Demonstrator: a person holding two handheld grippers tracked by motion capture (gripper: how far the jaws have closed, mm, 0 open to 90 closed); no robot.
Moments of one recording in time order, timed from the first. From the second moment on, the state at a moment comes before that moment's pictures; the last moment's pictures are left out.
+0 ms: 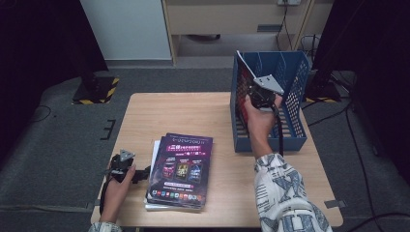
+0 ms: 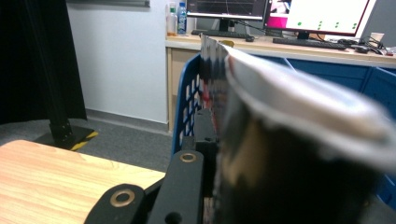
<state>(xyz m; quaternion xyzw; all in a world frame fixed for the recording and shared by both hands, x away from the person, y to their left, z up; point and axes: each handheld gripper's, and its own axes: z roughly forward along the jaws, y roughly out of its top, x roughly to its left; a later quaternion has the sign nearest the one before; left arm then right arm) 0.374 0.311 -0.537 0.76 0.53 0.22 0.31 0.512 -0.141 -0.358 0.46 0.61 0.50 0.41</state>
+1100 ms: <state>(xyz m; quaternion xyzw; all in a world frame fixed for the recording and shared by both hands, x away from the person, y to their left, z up) 0.375 0.311 -0.537 0.76 0.53 0.22 0.30 0.507 -0.119 -0.376 0.45 0.61 0.48 0.43</state>
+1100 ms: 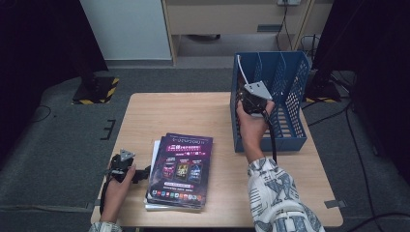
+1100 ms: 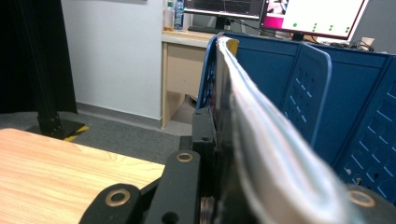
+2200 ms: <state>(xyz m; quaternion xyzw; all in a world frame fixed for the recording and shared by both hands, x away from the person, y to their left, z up) 0.374 0.311 -0.537 0.76 0.53 0.22 0.31 0.505 -0.109 -0.374 0.44 0.61 0.49 0.44</state>
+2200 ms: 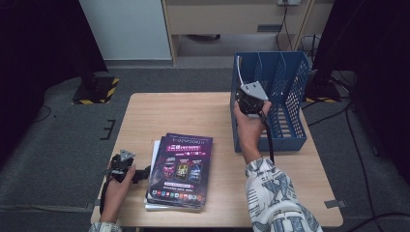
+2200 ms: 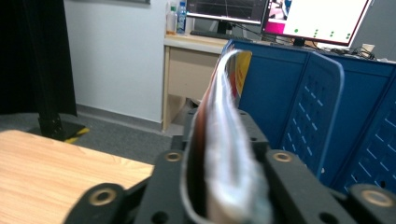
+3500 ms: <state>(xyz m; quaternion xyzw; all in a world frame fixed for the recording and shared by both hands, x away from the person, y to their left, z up) 0.374 0.312 -0.537 0.76 0.53 0.22 0.31 0.440 -0.136 -0.413 0.40 0.68 0.54 0.29</state>
